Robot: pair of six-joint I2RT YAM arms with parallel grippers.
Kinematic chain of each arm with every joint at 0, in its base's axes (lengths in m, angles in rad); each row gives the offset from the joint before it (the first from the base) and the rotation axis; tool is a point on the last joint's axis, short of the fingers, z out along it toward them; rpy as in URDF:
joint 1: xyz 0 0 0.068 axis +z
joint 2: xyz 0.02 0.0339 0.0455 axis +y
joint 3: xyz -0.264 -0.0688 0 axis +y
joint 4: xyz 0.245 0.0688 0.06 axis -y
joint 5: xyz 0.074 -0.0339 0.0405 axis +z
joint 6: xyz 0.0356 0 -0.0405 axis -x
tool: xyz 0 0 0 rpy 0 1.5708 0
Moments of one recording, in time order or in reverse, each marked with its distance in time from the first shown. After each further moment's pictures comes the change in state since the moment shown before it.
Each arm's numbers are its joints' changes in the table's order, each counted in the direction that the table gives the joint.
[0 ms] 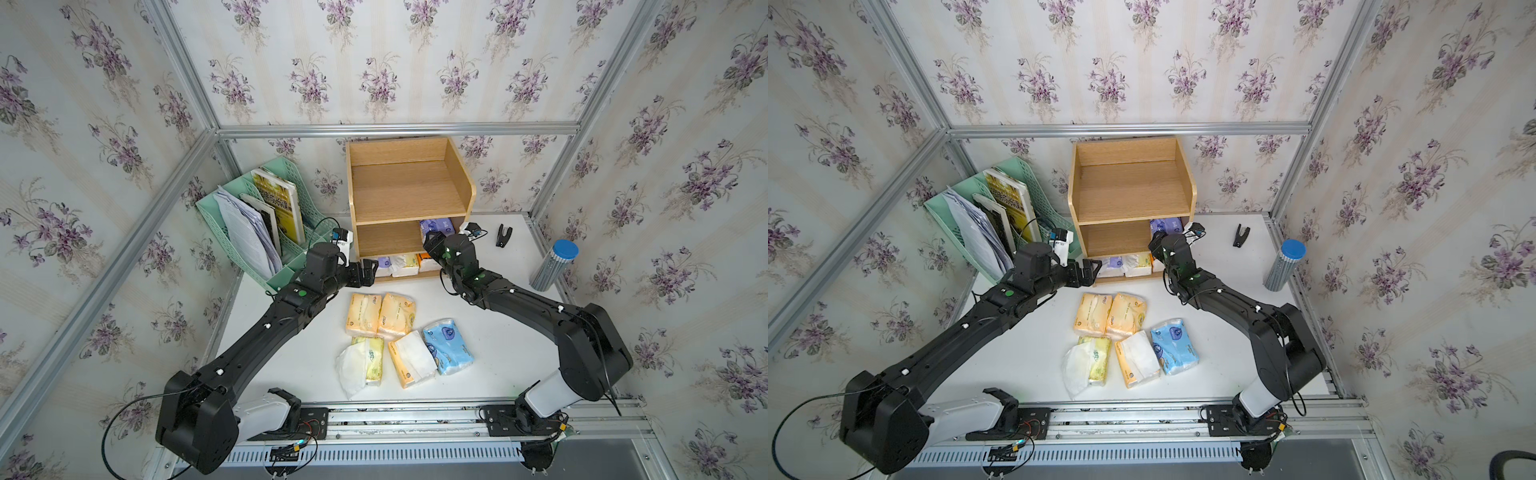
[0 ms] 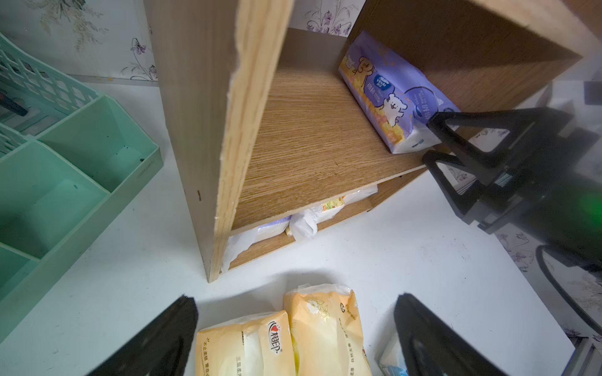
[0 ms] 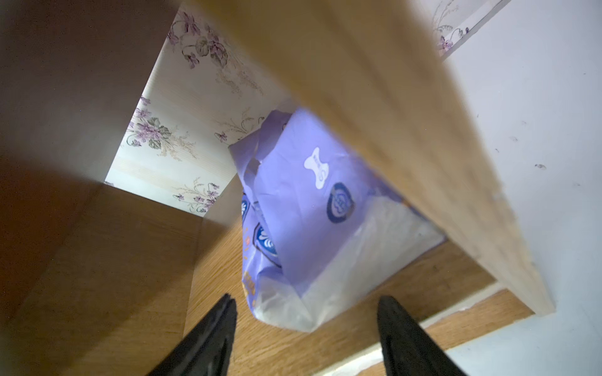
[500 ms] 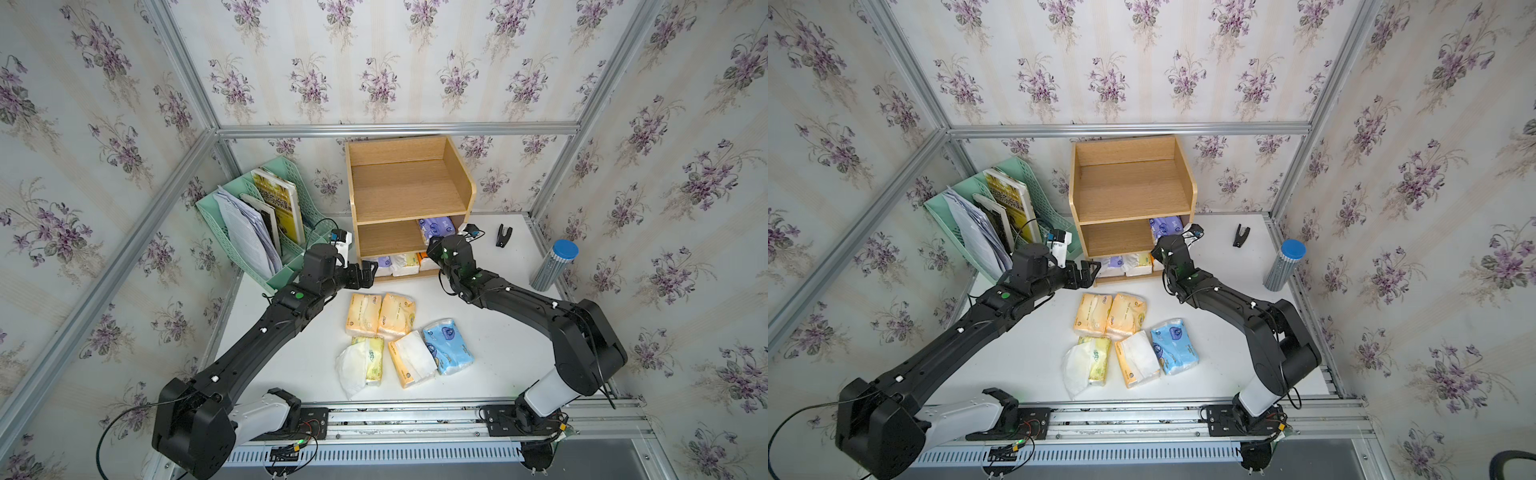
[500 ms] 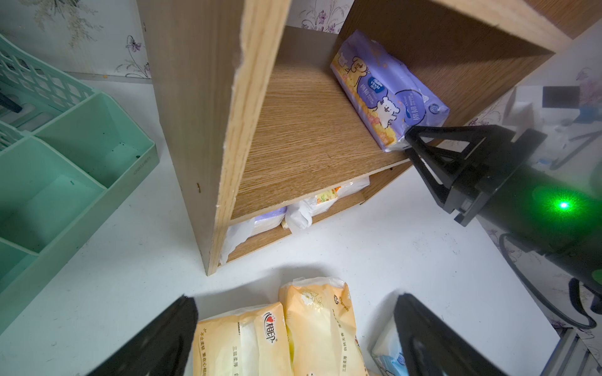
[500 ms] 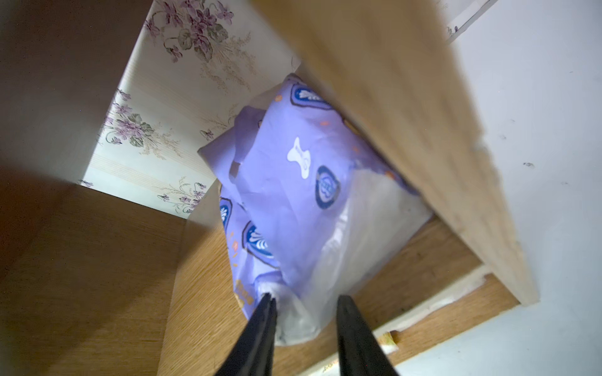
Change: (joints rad) left arm 0.001 -0.031 0.004 -0.028 -0.020 0.005; right arm -0.001 0.012 0.006 -0.015 -0.020 0.021
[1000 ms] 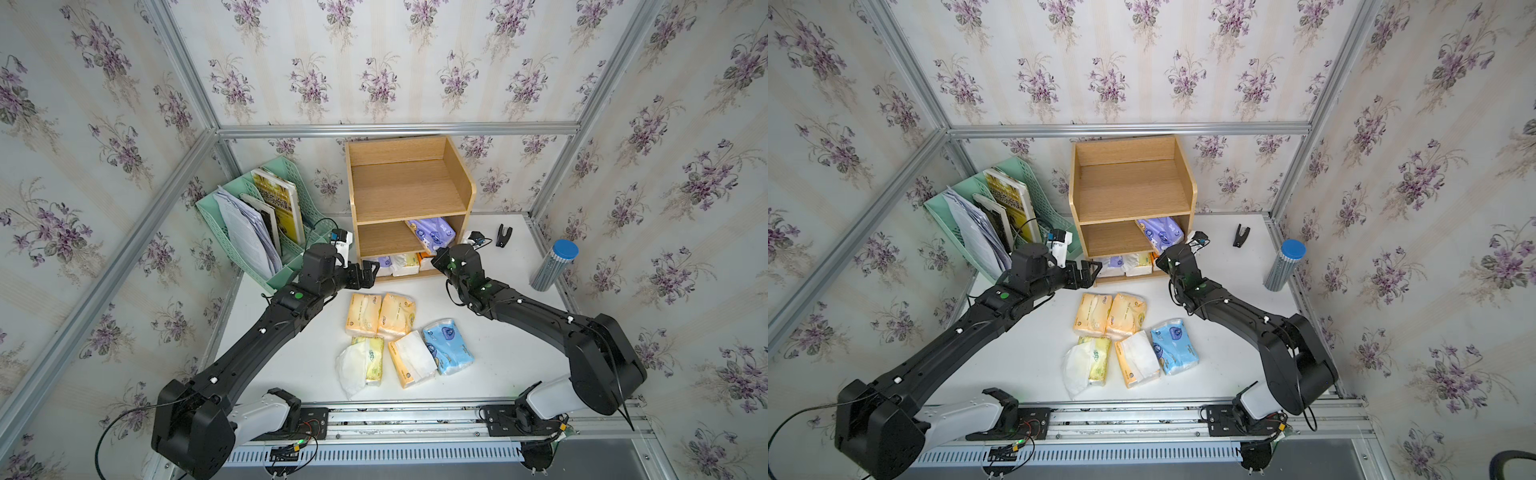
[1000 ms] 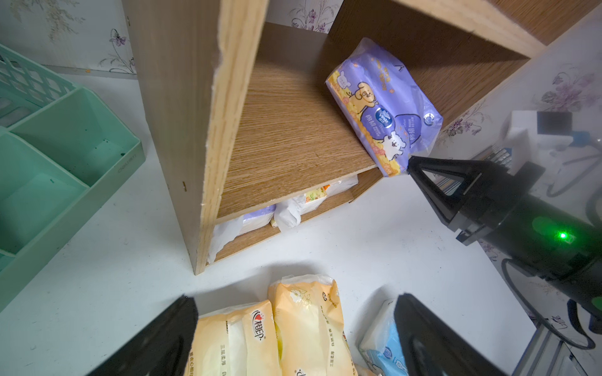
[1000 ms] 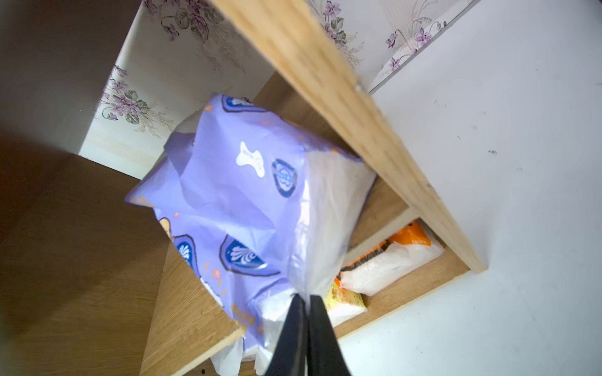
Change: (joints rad) left arm -0.002 -0.006 -0.005 -0.002 -0.033 0.026; right arm 0.022 -0.126 0.137 -0.013 0.036 0.029
